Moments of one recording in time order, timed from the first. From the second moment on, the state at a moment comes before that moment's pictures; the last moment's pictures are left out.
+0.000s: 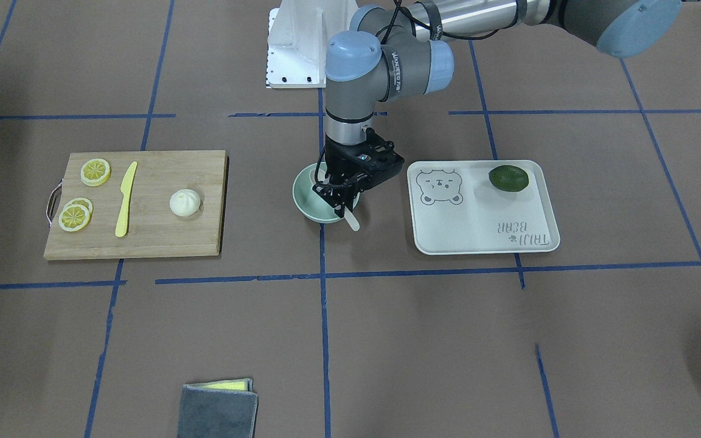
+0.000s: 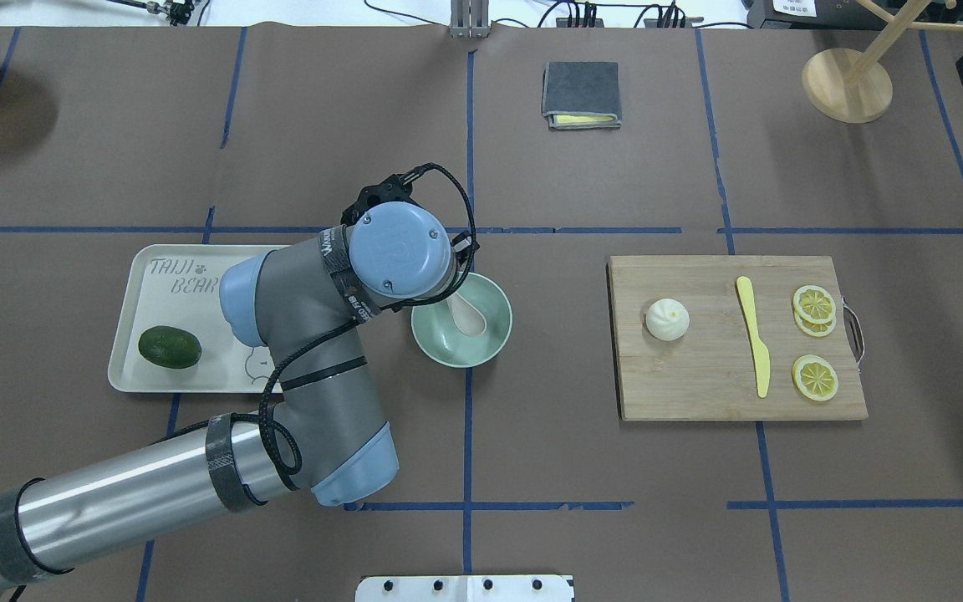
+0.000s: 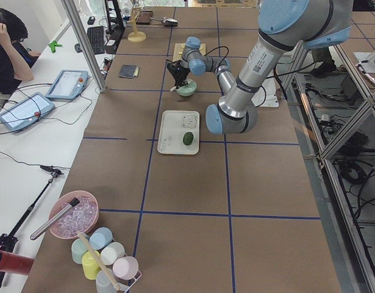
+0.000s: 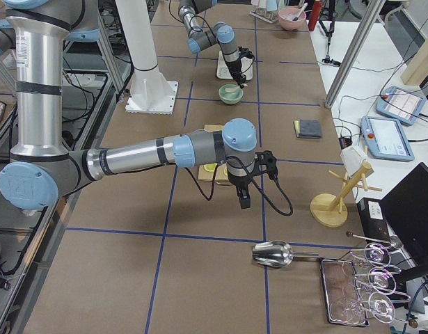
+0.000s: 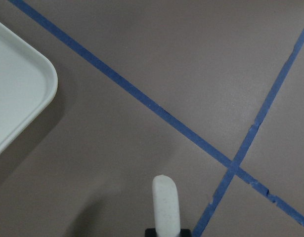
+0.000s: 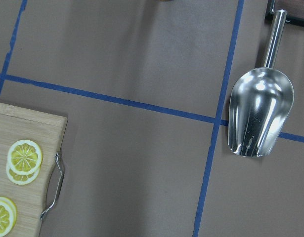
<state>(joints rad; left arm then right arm) -0.47 -2.37 -1.53 -1.70 -1.58 -1.89 1.54 -1.65 1.88 -1.62 2.37 -0.04</state>
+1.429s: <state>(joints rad) -0.56 -2.16 -1.85 -1.61 -1.64 -1.14 1.54 -1.64 1.93 -1.61 2.38 -0.05</state>
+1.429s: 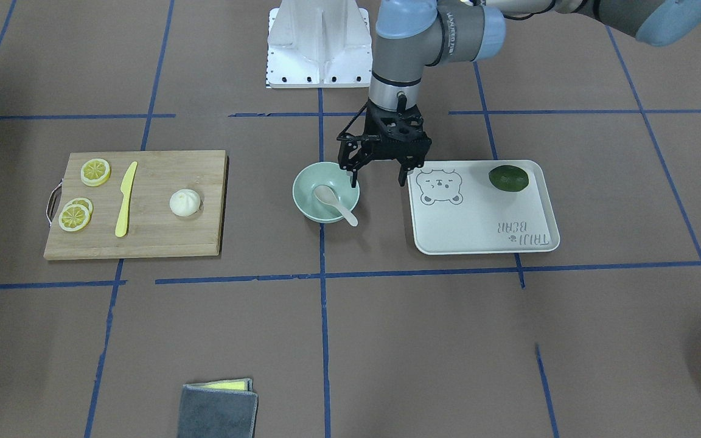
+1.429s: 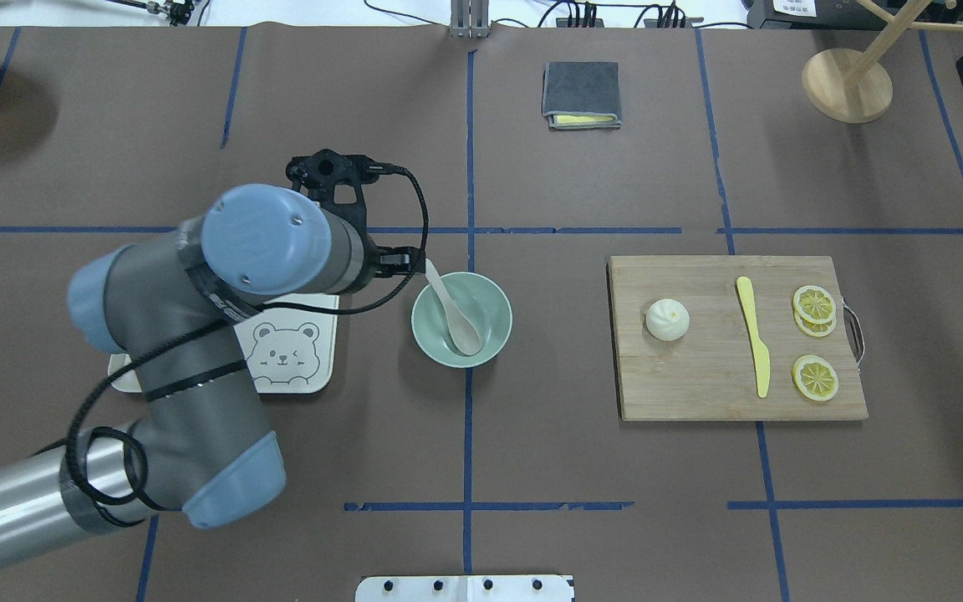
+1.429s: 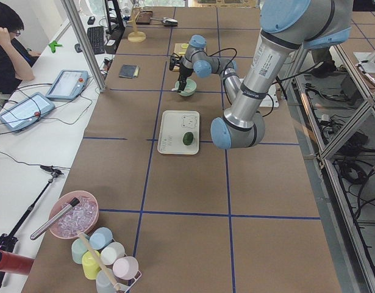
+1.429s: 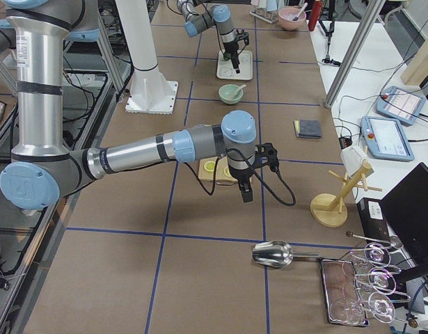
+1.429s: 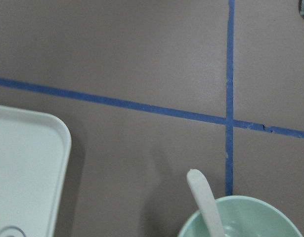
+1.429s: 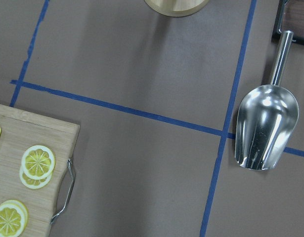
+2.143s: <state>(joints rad) -1.14 -1.86 -1.89 -1.56 -2.13 -0.29 1.35 -1.62 2.01 -1.46 2.38 0.20</state>
